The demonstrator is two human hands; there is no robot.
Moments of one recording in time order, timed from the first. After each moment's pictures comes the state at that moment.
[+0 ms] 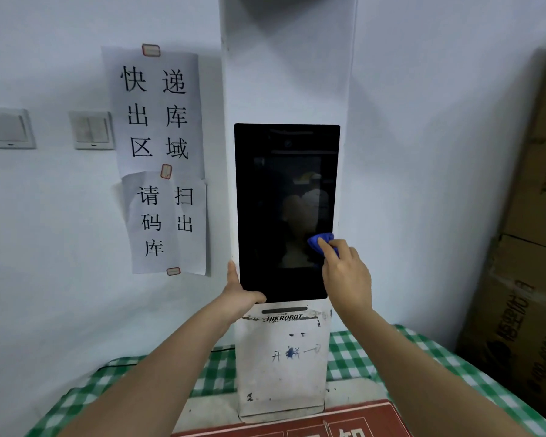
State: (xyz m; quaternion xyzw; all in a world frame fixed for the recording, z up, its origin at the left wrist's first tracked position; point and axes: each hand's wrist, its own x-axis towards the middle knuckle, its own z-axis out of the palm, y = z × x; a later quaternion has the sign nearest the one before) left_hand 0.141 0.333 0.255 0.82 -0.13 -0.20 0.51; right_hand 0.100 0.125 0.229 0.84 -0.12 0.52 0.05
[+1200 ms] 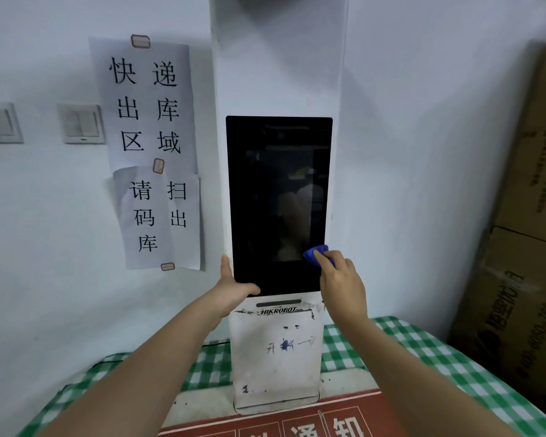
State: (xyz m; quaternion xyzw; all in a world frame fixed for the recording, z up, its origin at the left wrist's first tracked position) left_hand 0.142 0.335 0.255 0.82 -0.13 -0.21 0.51; right_hand 0.091 0.123 0.198 0.87 -0.12 0.48 -0.01
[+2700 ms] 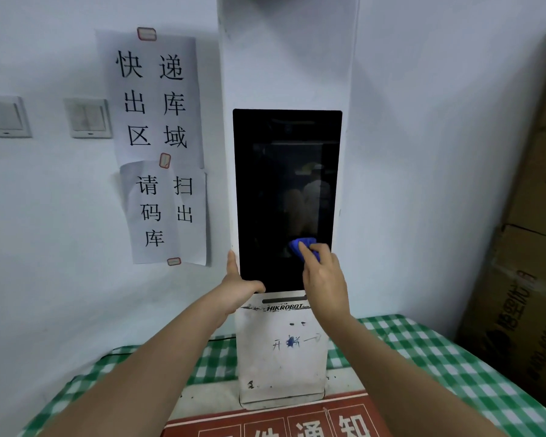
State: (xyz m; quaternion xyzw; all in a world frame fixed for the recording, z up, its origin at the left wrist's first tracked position) left_hand 0.139 0.335 0.254 0.82 -0.13 -0.21 0.51; right_hand 0.110 0.160 0.199 0.87 -0.09 0.48 -0.08
